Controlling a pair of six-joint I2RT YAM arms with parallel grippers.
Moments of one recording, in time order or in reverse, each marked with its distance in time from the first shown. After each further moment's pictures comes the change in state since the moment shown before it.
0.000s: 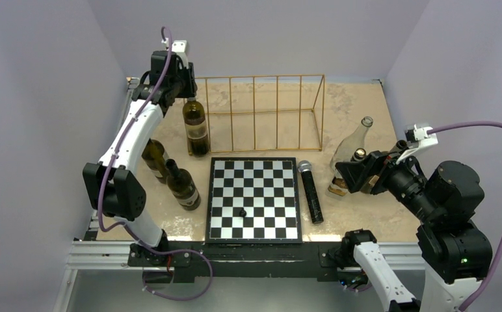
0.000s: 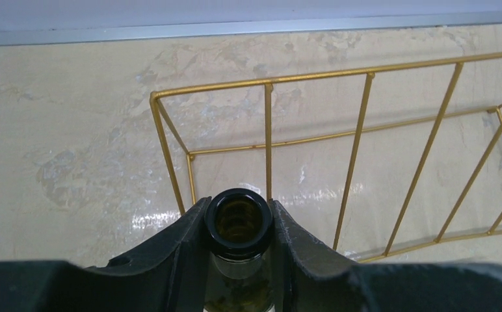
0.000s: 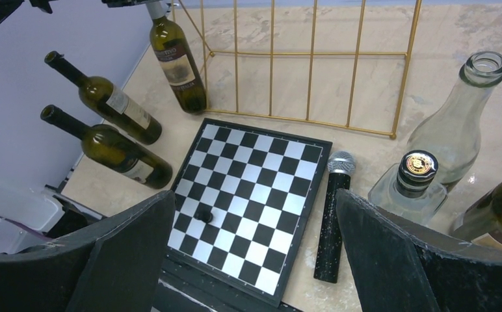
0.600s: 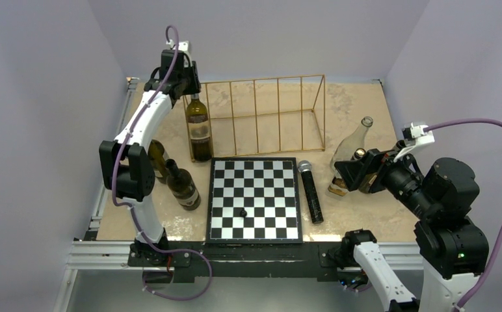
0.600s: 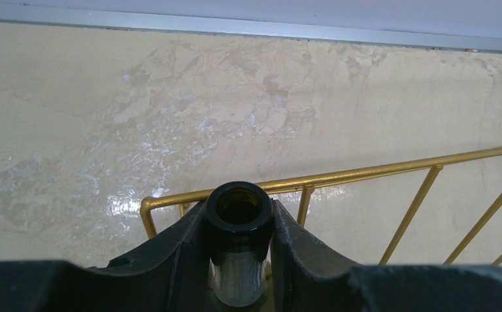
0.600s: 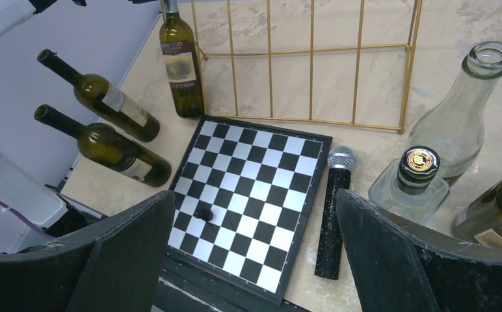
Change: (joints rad) left arm 0.024 0.217 0.109 0.072 -0.012 -0.080; right arm 0.000 0.004 -0.024 0.004 0.007 0.005
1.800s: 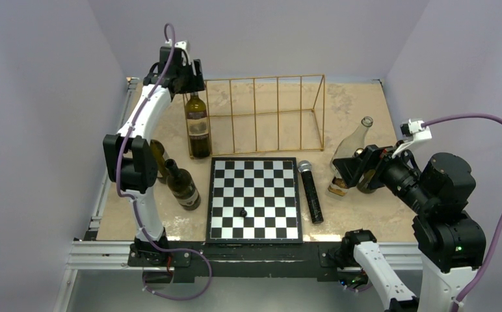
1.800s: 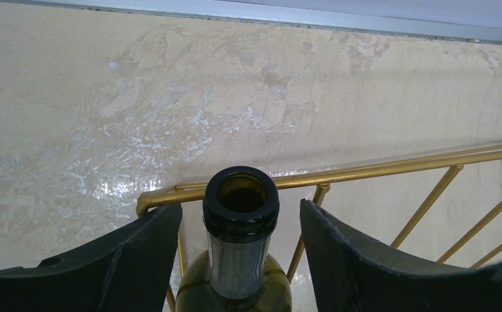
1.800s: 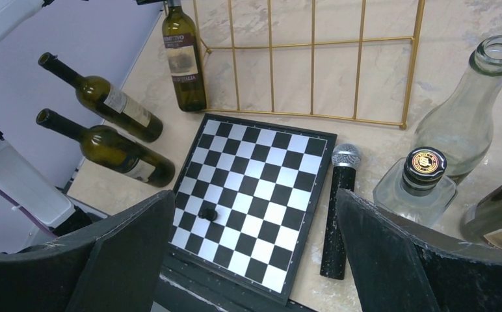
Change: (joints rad) left arm 0.039 0.114 0.127 -0.086 0.060 -0.037; right arm 0.000 0.019 -0.010 0.011 -0.001 0.024
